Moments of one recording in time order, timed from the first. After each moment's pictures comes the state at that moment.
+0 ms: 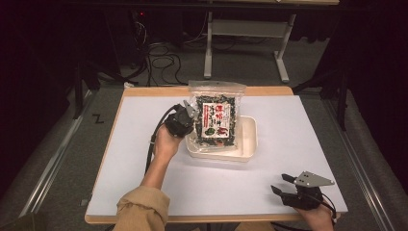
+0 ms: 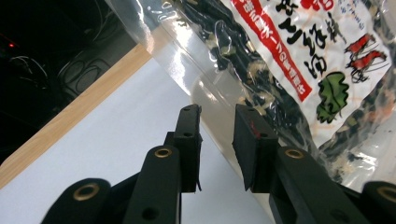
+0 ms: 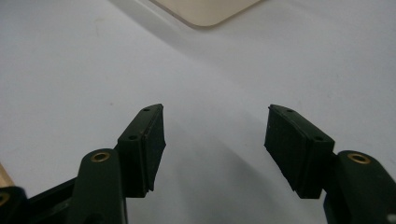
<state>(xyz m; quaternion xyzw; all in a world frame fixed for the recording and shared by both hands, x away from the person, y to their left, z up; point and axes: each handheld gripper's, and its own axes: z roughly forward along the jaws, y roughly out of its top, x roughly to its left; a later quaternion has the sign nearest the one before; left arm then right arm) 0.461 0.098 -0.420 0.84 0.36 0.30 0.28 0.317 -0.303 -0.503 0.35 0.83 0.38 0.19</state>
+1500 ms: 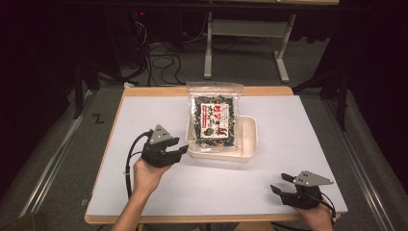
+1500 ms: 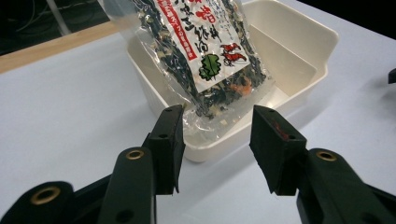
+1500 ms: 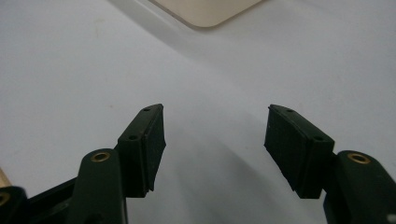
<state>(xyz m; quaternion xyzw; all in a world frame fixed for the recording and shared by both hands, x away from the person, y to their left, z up) 0.361 0.152 -0.415 0.78 0.40 0.18 0.44 0.318 -0.302 -0.502 0.35 0.84 0.38 0.19</state>
